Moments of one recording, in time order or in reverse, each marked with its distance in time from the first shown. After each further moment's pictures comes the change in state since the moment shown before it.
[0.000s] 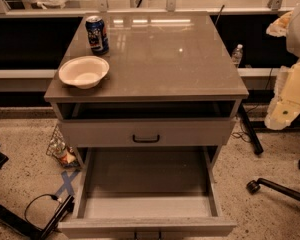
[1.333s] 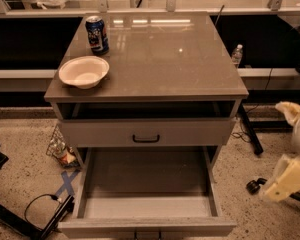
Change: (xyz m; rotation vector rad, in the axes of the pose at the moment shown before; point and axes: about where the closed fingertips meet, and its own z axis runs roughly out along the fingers) arm 0.070 0.079 0.100 0.029 -0.157 0.145
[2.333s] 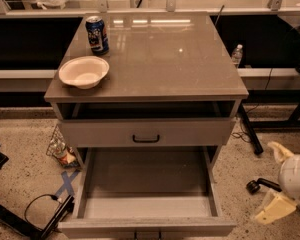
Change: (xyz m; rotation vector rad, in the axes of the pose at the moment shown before) arm 0.088 0.022 0.110 0.008 -0.044 0.040
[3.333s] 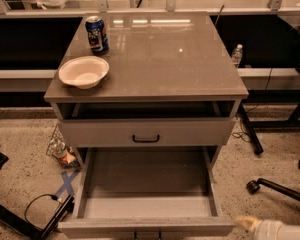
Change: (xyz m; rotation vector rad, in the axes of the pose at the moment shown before) arm 0.075 0.128 0.129 -0.181 -0.130 0.172
